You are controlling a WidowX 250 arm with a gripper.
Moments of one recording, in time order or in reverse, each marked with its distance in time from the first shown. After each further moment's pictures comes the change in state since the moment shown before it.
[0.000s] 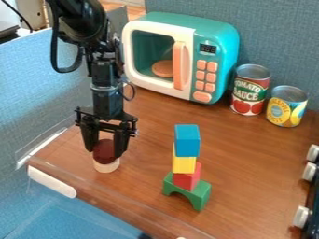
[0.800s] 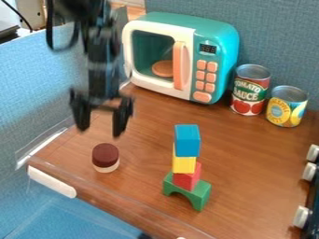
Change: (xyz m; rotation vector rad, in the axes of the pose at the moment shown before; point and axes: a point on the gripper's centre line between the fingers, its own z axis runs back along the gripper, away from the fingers) arm 0.000 -0.004 0.053 0.038 -0.022 0.047
